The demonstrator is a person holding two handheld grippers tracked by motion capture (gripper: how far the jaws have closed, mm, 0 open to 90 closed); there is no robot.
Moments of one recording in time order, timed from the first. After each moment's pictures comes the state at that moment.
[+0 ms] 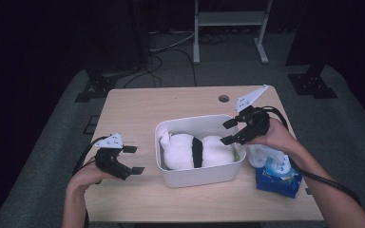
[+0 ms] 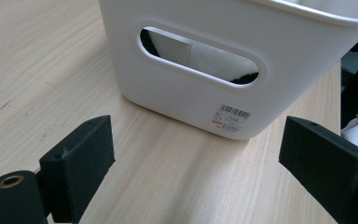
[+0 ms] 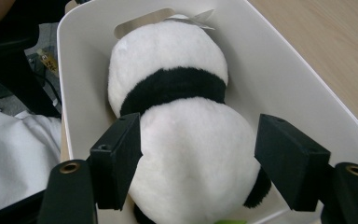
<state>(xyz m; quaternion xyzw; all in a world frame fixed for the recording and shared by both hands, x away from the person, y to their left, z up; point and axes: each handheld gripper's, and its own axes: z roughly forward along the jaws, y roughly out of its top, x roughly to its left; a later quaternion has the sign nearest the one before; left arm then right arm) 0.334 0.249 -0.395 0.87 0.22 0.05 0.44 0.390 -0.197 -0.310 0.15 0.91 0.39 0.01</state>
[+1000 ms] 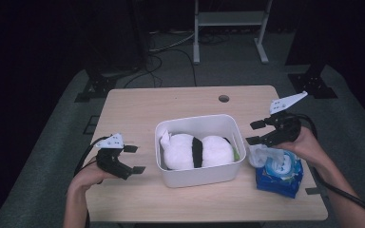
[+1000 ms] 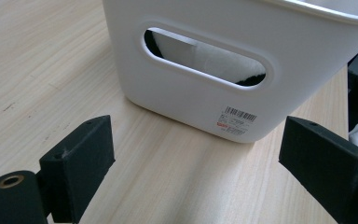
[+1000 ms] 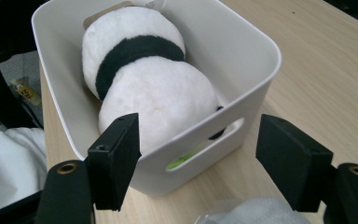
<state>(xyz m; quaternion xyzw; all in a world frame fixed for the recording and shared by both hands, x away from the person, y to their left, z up) 0.335 0.249 -0.399 0.87 0.22 0.05 0.45 0.371 -0.275 -0.320 0.23 0.88 0.42 0.04</state>
